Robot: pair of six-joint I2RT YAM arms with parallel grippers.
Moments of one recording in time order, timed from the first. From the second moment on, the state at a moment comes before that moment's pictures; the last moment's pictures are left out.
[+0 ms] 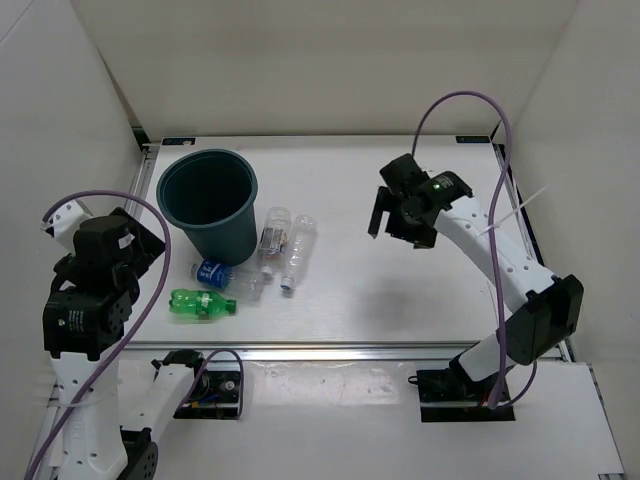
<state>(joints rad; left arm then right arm) -0.07 0.80 1.48 -1.30 -0.54 -0.66 0.56 1.50 1.51 -1.20 0.28 0.77</state>
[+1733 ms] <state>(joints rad) -0.07 0.69 1.20 -1.30 -0.36 -0.74 0.54 1.96 1.90 -0.75 -0.53 0.66</state>
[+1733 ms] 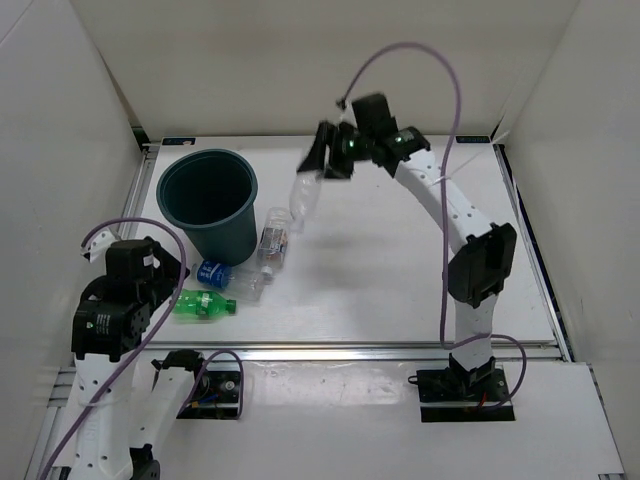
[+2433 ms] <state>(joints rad) -0.08 0.65 1.13 -1.30 -0.35 -0.72 0.90 2.29 2.44 -0.36 -0.14 0.46</state>
